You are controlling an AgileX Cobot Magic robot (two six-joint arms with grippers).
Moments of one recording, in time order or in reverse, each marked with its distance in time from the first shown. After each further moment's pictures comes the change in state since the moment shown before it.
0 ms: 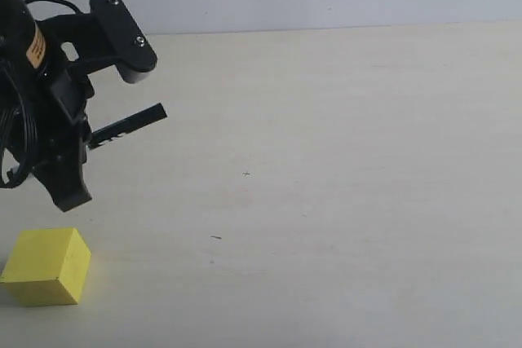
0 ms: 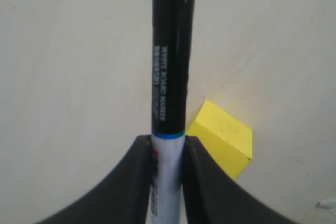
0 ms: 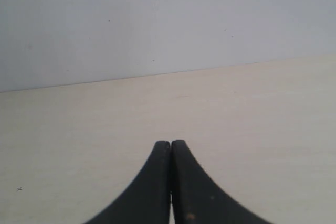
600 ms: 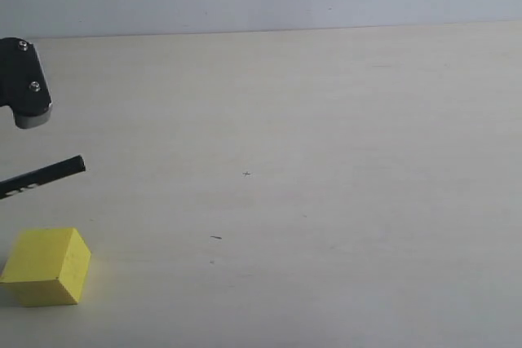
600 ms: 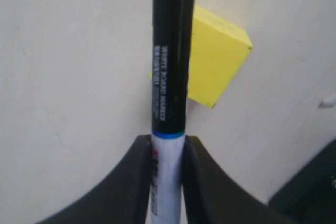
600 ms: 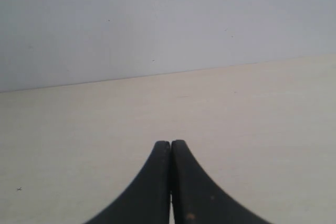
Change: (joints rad) left arm 0.253 -0.145 0.169 -0.127 0.065 0.381; right arm 0.000 0.000 0.000 0.000 0.000 0.000
